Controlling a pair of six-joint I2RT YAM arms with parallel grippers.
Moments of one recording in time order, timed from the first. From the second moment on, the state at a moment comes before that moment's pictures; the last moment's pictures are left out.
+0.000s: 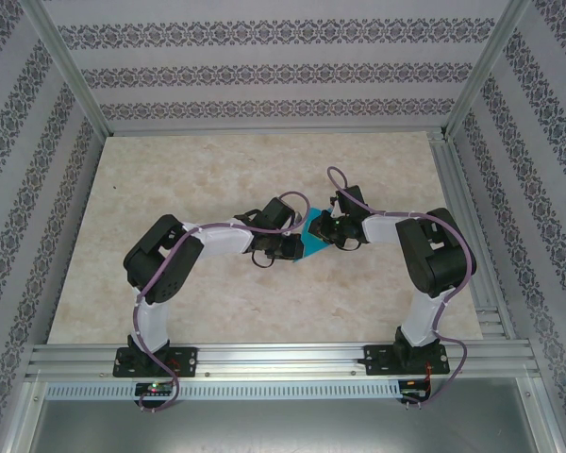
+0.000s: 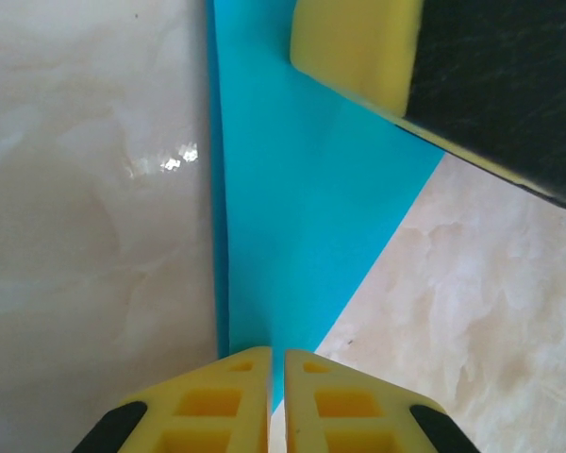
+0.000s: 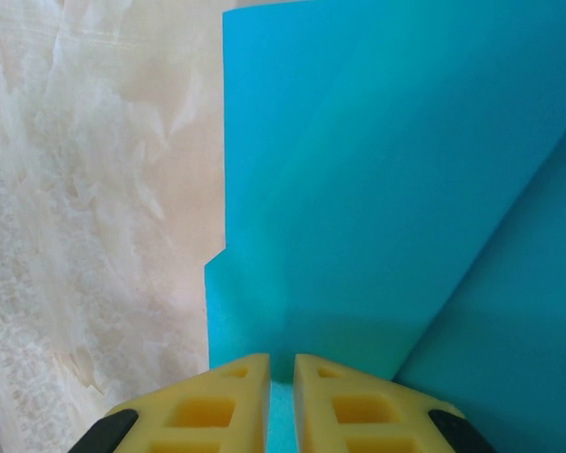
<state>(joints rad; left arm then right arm) -0.75 1.96 1.16 -0.21 0.35 -0.63 0.34 1.84 0.88 0.00 -0.46 0.76</state>
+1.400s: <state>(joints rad) -0.75 1.94 1.18 -0.28 0.37 -0.62 0.34 1.85 0.87 0.03 -0.46 0.76</state>
